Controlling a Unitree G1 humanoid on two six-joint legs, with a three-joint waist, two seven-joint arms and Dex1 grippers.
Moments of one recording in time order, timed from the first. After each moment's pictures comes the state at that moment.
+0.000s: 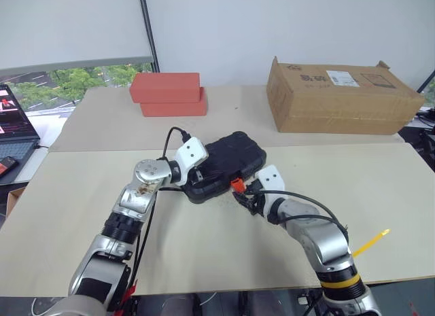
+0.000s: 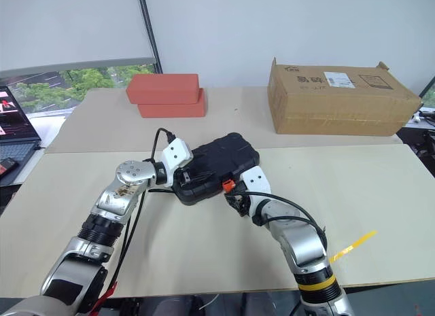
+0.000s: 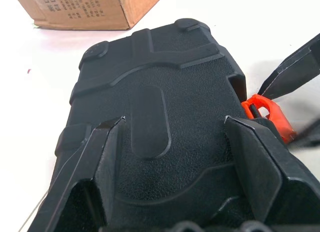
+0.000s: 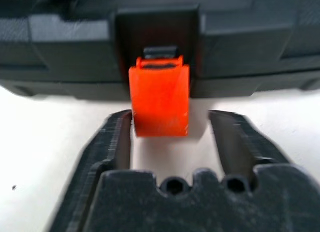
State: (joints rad) left arm -0.63 0.39 -0.21 0.25 -0.05 0.19 -0.86; right arm -0.29 -0.27 0.20 -0.33 0.18 0.87 0.33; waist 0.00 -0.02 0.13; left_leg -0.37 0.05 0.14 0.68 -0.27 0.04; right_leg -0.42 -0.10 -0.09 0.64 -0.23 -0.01
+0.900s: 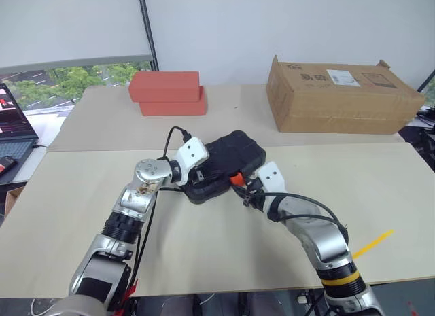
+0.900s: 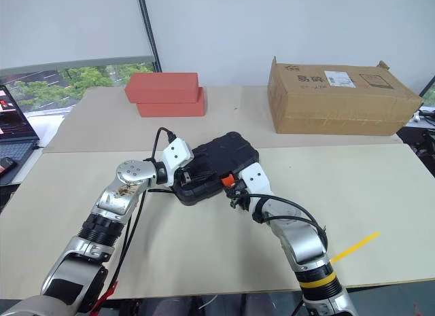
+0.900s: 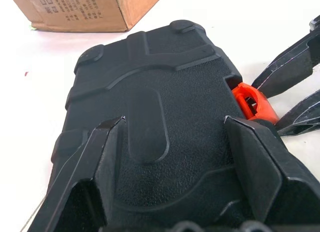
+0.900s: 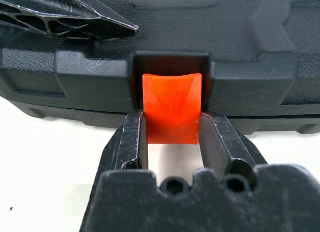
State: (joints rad) left arm -0.63 0.39 -0.22 0.25 -0.05 0.18 -0.86; right arm -0.30 -0.29 0.21 -0.25 0.16 0.64 0.39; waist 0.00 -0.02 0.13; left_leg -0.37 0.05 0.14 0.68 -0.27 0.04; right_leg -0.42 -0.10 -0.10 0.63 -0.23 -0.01
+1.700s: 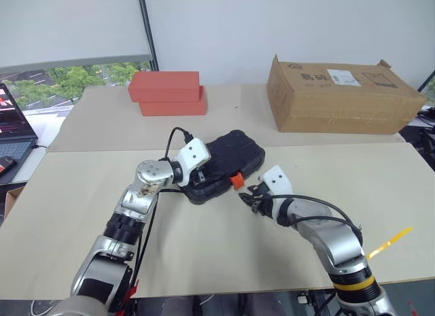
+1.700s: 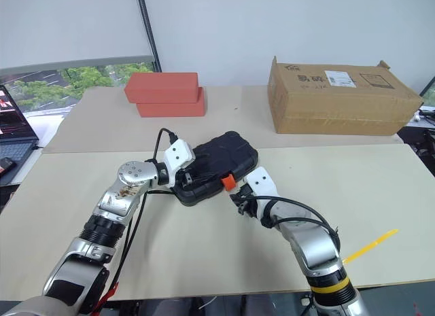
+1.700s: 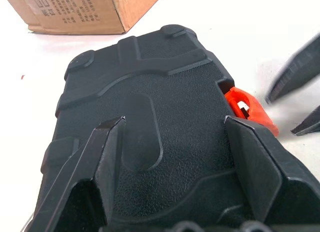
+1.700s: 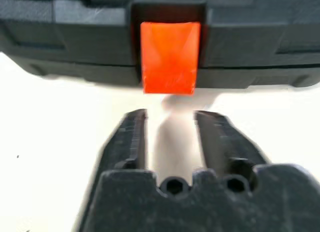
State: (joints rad) left arm -0.62 0.37 -0.22 0.24 -0.04 0.18 -0.87; right arm -0.28 -0.37 0.21 -0.37 0.18 0.85 0.43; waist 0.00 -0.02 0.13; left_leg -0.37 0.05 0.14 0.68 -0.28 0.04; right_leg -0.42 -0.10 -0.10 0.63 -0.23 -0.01
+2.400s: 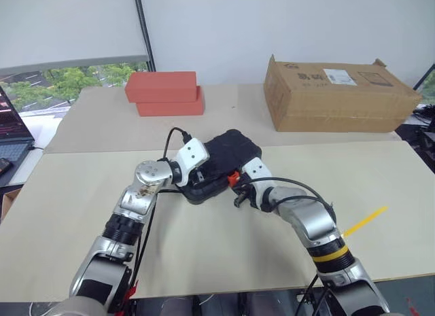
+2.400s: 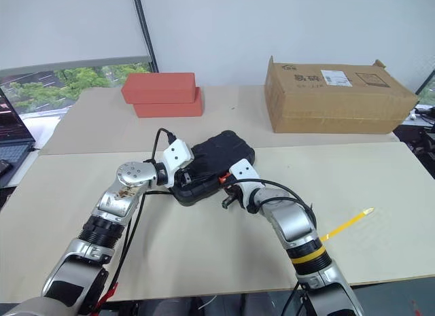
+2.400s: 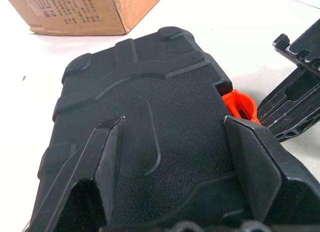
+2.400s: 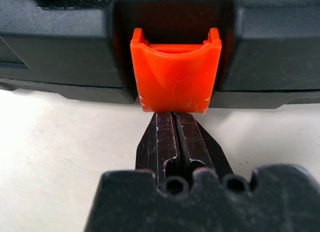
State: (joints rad) left arm -0.61 0.37 -0.21 0.23 -0.04 0.18 -0.85; right arm -0.48 -0.30 0.28 -0.10 0.14 0.86 0.45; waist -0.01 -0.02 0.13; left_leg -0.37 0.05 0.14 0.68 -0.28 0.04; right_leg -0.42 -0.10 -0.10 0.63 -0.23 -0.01
